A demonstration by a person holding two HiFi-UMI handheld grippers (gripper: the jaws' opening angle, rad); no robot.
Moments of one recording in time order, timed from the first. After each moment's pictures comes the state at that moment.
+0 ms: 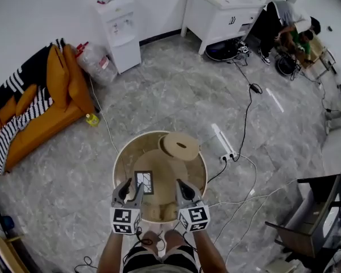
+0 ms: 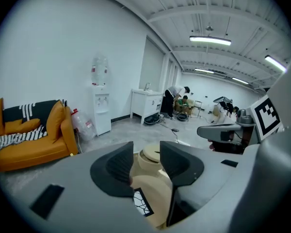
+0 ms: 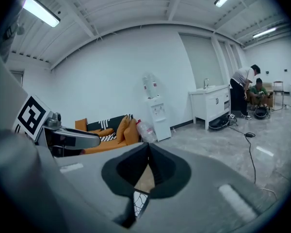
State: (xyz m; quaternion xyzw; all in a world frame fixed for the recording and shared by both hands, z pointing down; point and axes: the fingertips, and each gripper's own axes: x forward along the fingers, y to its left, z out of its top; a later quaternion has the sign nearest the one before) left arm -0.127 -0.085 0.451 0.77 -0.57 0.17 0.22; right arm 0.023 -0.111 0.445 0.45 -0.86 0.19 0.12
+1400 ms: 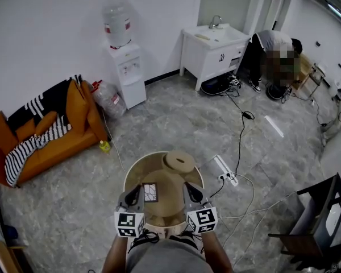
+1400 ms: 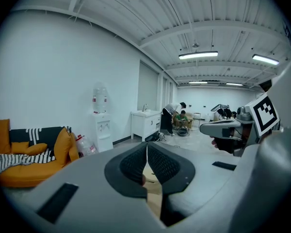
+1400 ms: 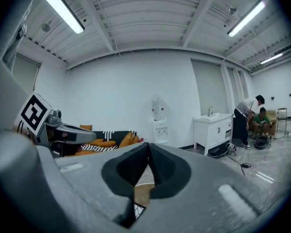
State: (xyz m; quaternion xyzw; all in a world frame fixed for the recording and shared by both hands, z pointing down) left arm -0.112 0.024 0.241 0.79 -0.59 0.12 0.11; right arm 0.054 -0.005 0.229 0.46 -0.88 0.07 0.08
